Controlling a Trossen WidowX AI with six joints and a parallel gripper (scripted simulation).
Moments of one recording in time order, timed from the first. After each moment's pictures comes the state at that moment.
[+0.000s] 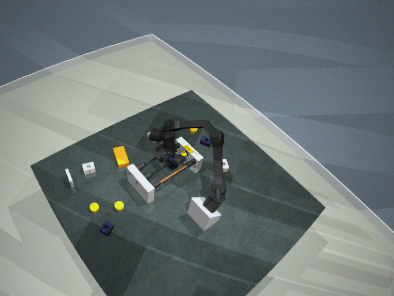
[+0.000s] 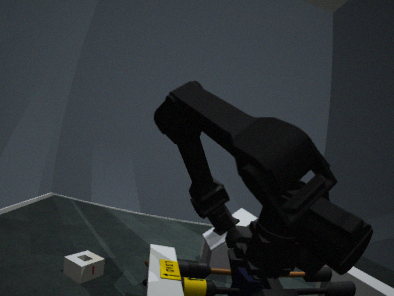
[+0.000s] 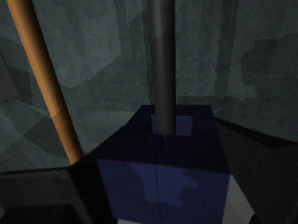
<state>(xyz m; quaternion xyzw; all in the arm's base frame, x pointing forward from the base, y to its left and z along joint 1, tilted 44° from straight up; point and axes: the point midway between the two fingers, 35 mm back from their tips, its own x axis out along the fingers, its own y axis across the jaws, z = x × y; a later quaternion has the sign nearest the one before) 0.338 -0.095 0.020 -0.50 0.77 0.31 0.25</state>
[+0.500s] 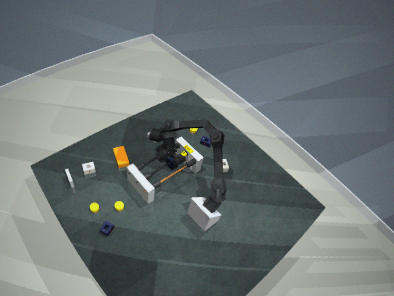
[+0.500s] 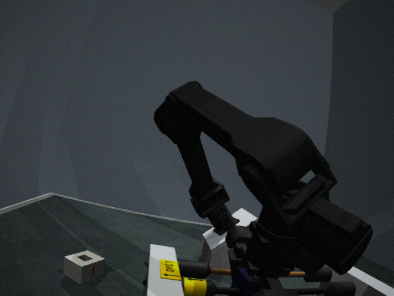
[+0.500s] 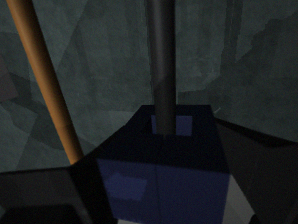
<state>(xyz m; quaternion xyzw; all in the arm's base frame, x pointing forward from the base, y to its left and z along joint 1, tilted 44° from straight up) 0.338 -0.095 0.020 -0.50 0.77 0.31 0.25</state>
